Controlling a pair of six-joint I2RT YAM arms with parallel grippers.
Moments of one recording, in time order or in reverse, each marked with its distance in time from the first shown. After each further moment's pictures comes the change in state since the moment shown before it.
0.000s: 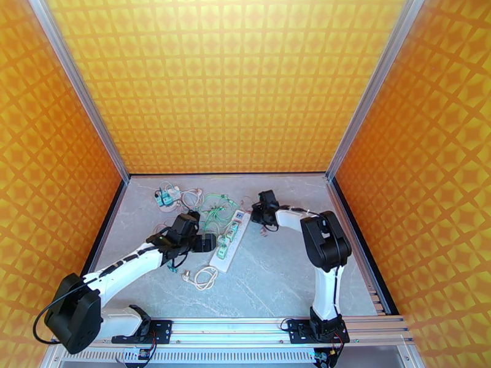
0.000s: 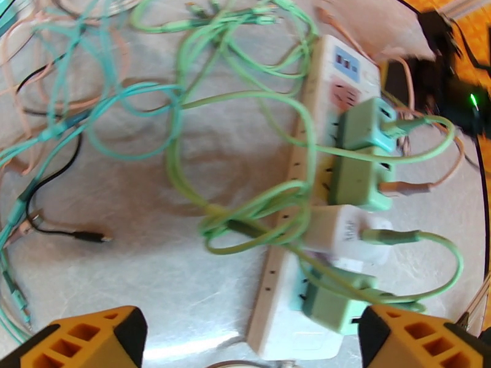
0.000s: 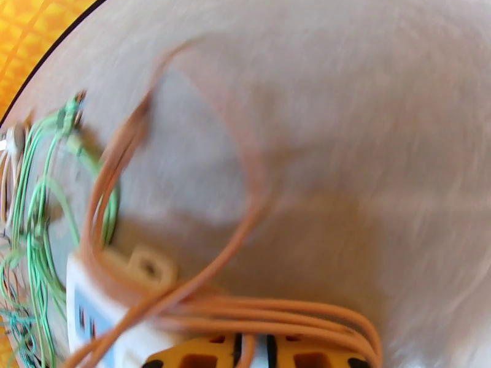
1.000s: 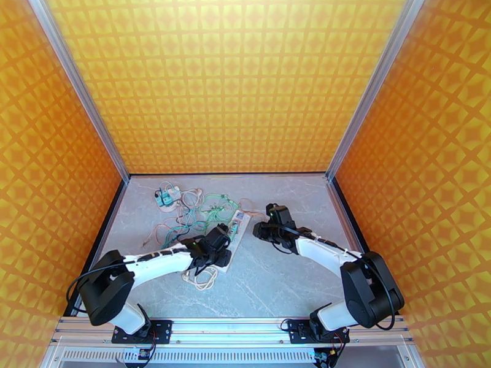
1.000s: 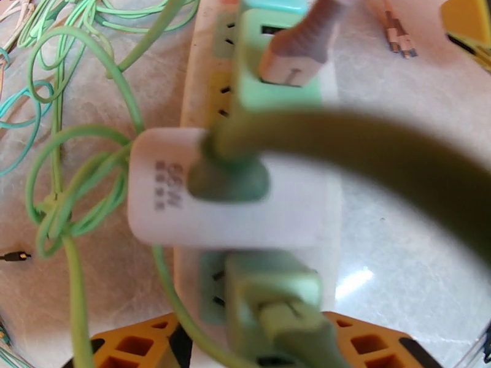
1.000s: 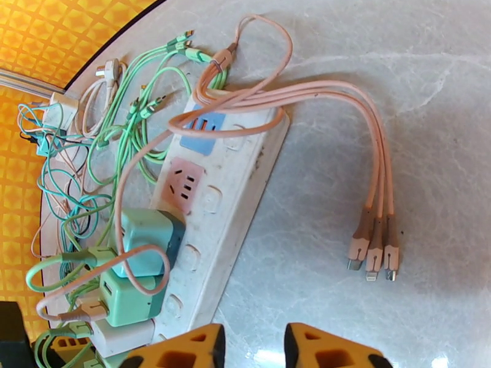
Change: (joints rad) left arm -0.265 0.264 0.100 0.005 -0.206 0.084; right arm 0.078 -0.550 -0.470 0.038 -0.082 0.092
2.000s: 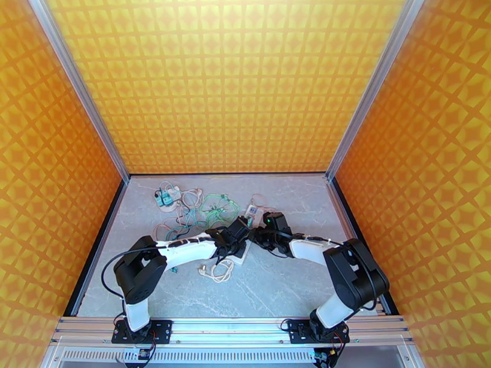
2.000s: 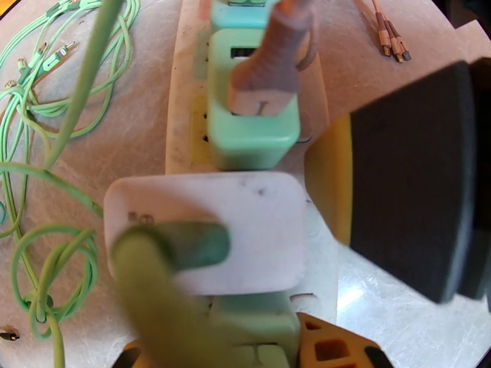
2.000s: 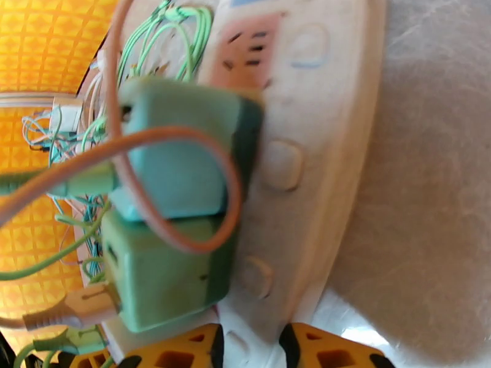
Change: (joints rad) left arm -0.057 0.261 0.301 -0.016 -0.018 0.017; right arm 0.003 0.155 -0.087 0.242 -0.158 0.221
